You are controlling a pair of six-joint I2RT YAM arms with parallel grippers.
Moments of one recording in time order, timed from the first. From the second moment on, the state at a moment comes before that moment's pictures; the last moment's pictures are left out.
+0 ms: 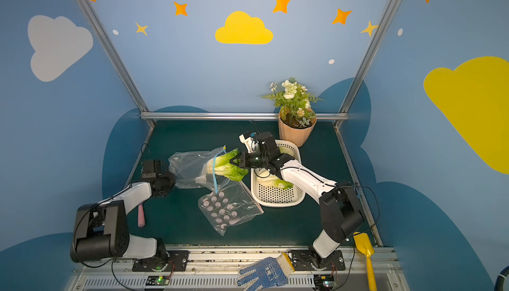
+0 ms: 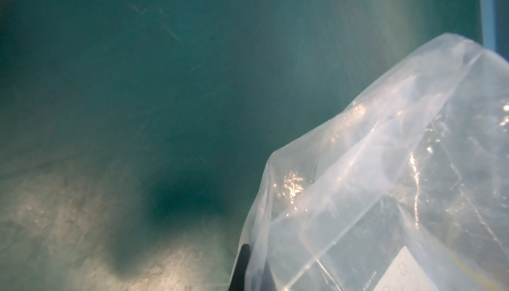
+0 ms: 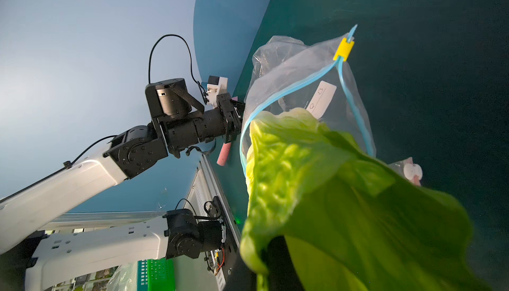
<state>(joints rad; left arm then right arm) 0.16 1.42 0.64 -0.20 0.08 -0.87 0.64 1.61 1.17 -0.08 -0.70 0.65</state>
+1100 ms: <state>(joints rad) 0.16 1.48 0.68 -0.18 0.11 -0.86 0.49 1.11 1.00 -0.44 -0.55 0.49</state>
